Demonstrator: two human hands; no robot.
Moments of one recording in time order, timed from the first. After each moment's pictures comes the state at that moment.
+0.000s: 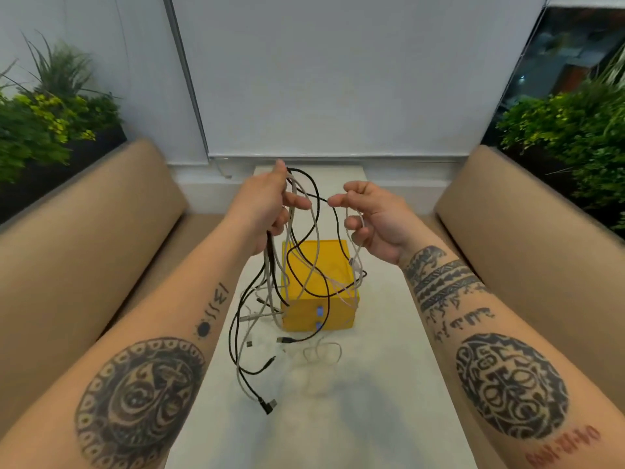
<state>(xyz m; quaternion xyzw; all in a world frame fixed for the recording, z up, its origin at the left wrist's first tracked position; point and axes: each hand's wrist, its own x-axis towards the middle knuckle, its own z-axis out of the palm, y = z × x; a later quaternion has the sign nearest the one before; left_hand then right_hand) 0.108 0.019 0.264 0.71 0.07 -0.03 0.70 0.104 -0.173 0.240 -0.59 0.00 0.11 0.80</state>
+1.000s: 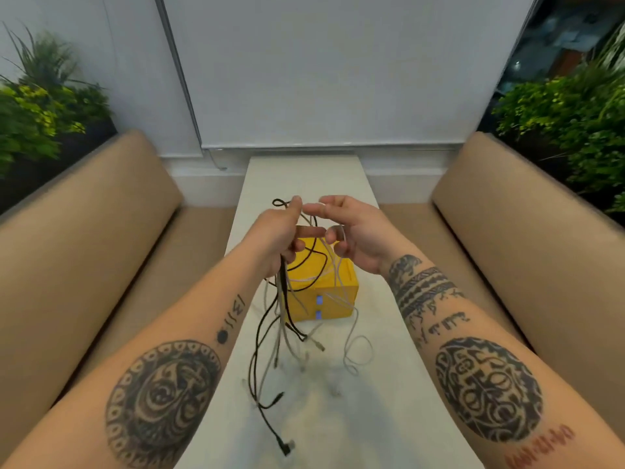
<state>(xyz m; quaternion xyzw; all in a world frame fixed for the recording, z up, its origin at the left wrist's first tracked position) 0.105 0.006 0.207 0.71 0.12 -0.14 0.68 0.090 -0.147 0.209 -0.64 0.00 0.14 0.76</state>
